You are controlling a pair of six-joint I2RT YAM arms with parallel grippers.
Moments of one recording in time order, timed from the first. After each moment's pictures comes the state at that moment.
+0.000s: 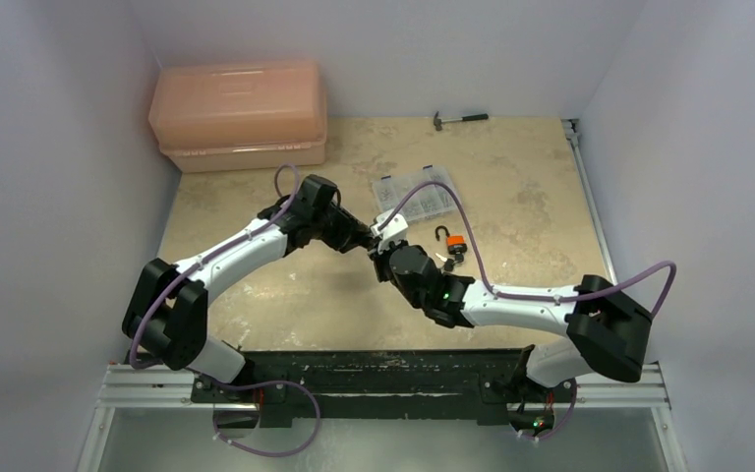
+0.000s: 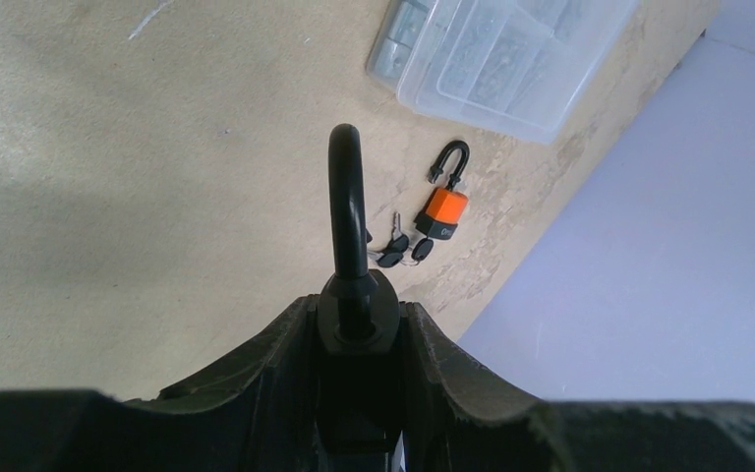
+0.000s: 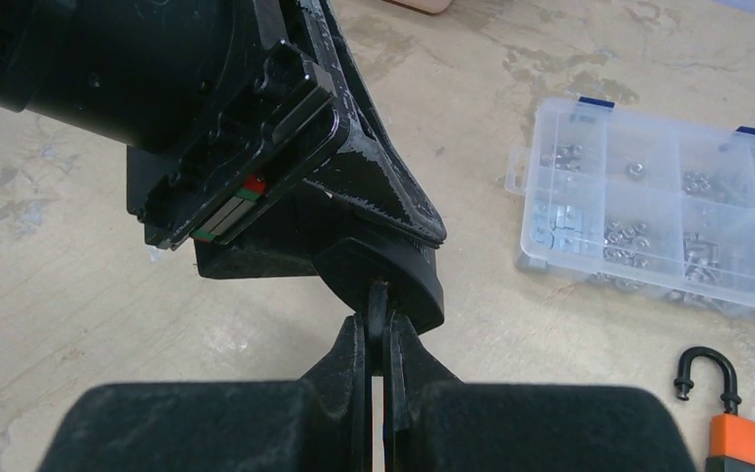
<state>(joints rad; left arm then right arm) -0.56 1.50 1.02 -0.38 0.15 -1.45 1.08 1.42 0.73 0.39 0.53 0.17</state>
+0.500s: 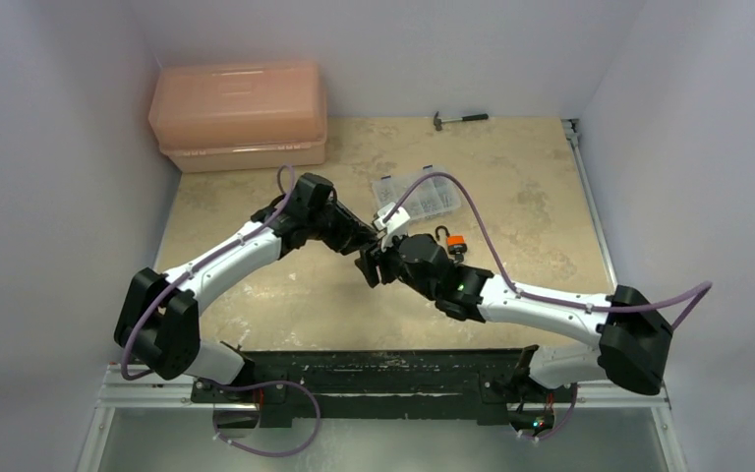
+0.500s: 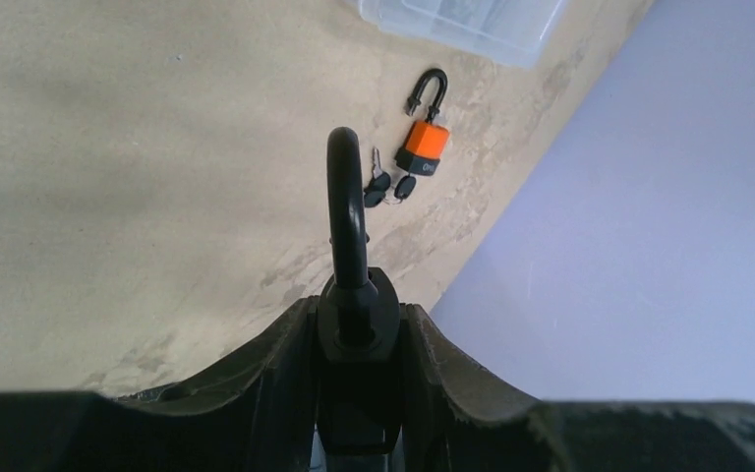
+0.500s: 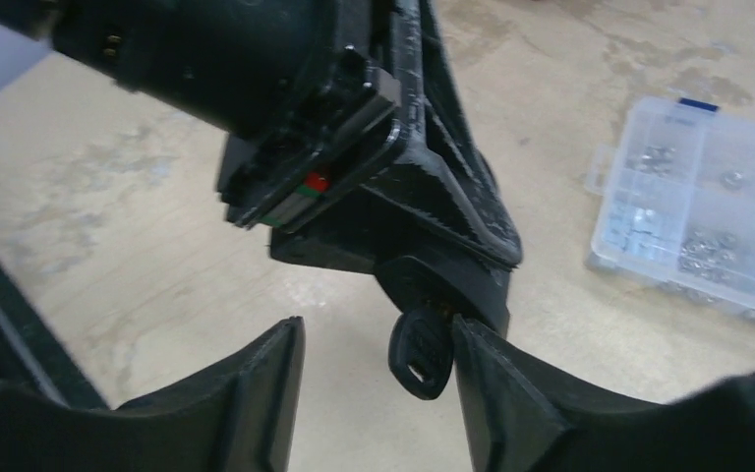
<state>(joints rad) -0.56 1.44 1.01 -0.39 0.21 -1.44 1.04 1.32 0.78 0.21 0.33 0.22</state>
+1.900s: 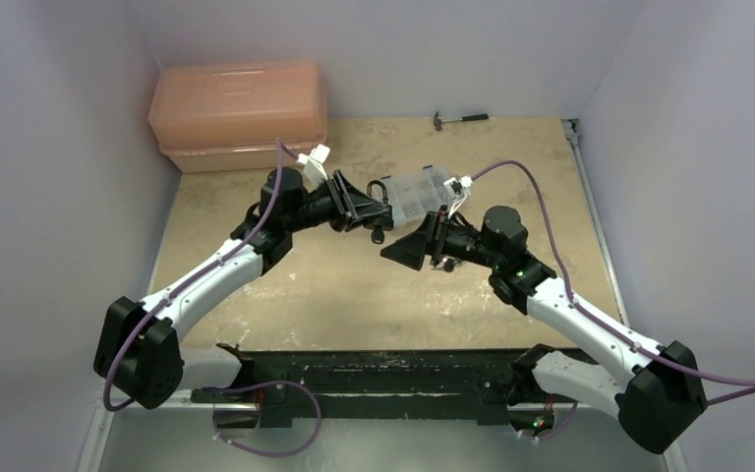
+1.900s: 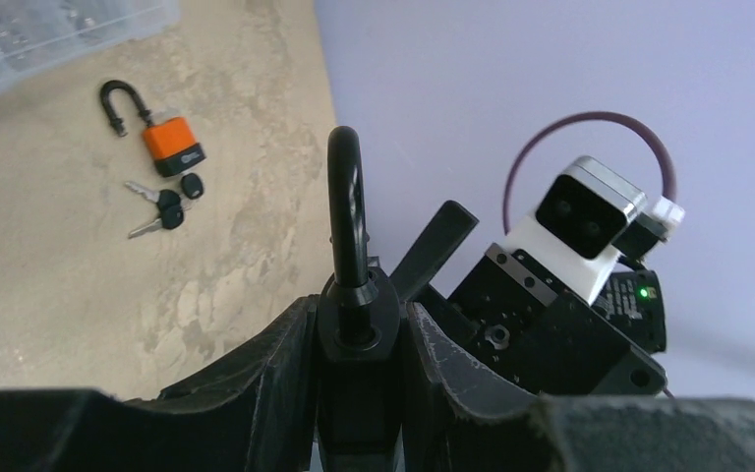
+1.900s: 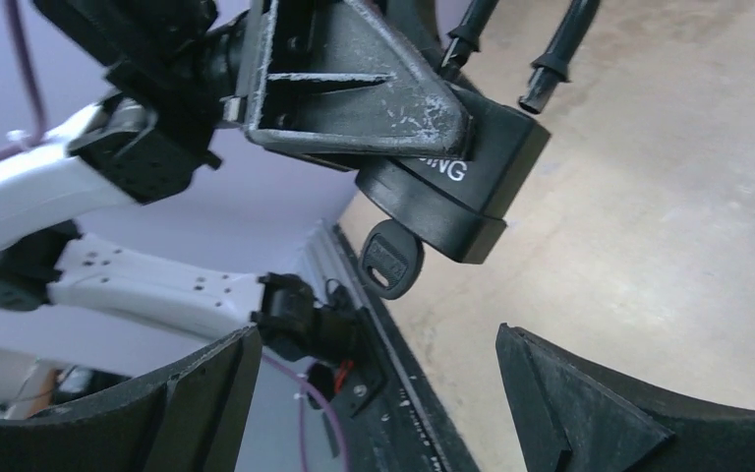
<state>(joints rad) -0.51 1.29 0.89 0.16 0.50 -1.16 0.60 1.03 0.67 0.24 -0.54 0.76</state>
